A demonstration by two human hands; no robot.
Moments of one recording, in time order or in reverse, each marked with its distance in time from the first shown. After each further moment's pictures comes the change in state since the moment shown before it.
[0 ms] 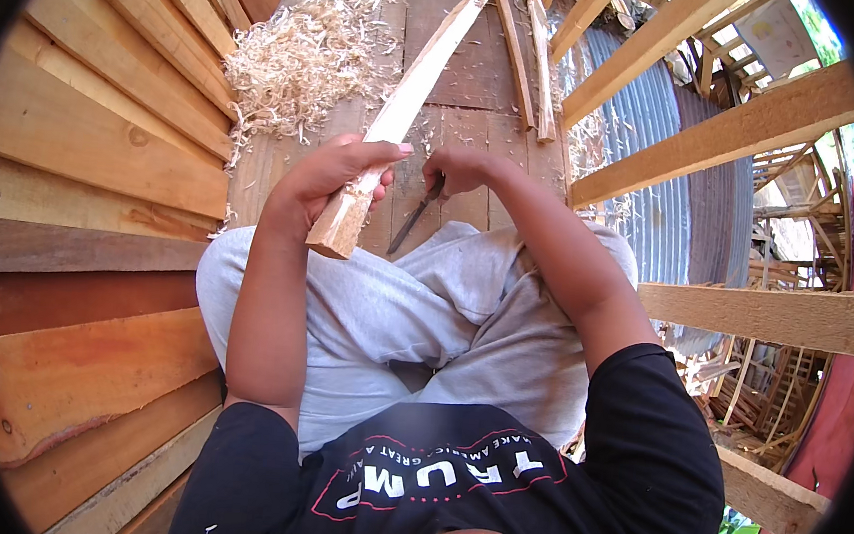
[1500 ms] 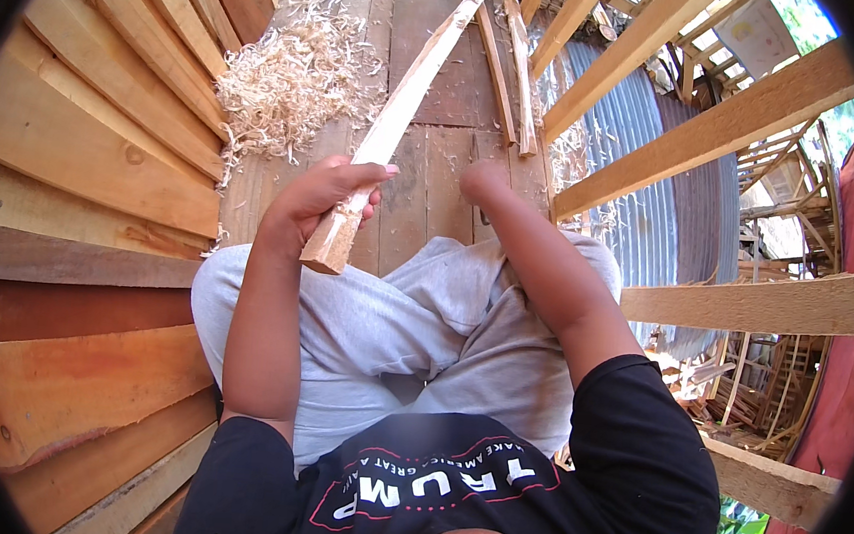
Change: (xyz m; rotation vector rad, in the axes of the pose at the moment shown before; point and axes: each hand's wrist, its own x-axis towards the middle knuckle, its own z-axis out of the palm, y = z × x) left_hand 0.004 0.000 0.006 0.016 -0.031 0.020; right_hand -0.010 0.075 0.025 -0.457 0.019 0.912
